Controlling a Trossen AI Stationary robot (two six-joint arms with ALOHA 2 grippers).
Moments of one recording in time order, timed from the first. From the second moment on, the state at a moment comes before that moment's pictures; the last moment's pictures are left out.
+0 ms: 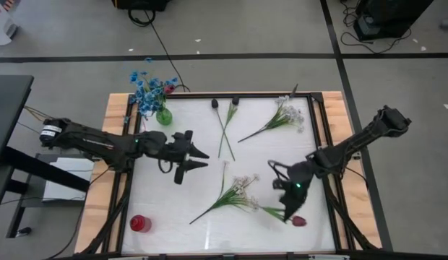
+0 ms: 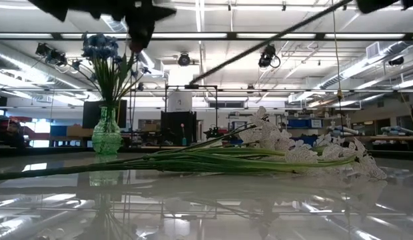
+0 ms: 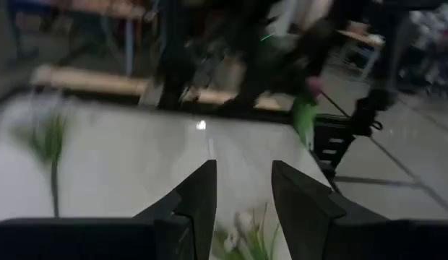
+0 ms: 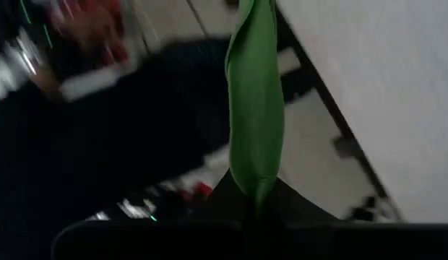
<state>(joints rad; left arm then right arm) -0.12 1.08 0.66 0.29 0.04 -0.18 0.44 1.18 0.69 -0.05 -0.63 1.58</state>
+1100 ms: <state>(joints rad) -0.15 1.44 1.01 0.13 -0.25 0.28 0.04 1.19 0.69 0.41 -0.46 2.18</state>
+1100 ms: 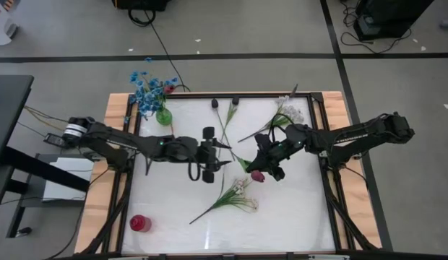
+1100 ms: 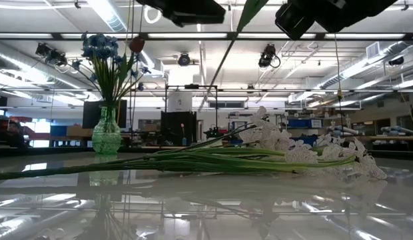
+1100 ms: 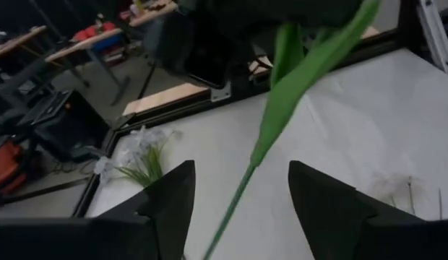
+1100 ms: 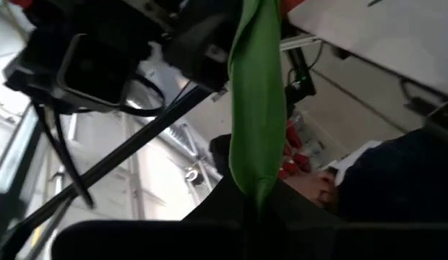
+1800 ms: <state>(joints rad) -0.11 1.50 1.07 0.11 -0.23 0.28 0.04 1.19 0.69 0.54 -0.44 2.17</state>
